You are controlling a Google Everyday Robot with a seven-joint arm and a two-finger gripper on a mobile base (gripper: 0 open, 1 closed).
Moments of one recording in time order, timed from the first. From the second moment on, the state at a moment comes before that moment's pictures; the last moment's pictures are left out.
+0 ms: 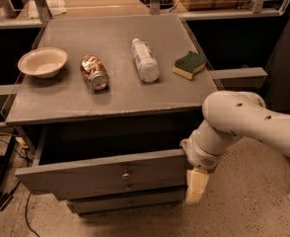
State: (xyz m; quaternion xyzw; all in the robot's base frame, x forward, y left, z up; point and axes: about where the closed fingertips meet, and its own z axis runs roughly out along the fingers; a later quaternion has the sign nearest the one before) arm 0.446 -0.123 0.659 -0.68 0.72 0.10 0.09
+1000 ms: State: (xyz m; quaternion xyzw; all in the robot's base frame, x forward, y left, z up) arm 0.355 -0.181 0.668 -0.64 0.76 0.13 0.06
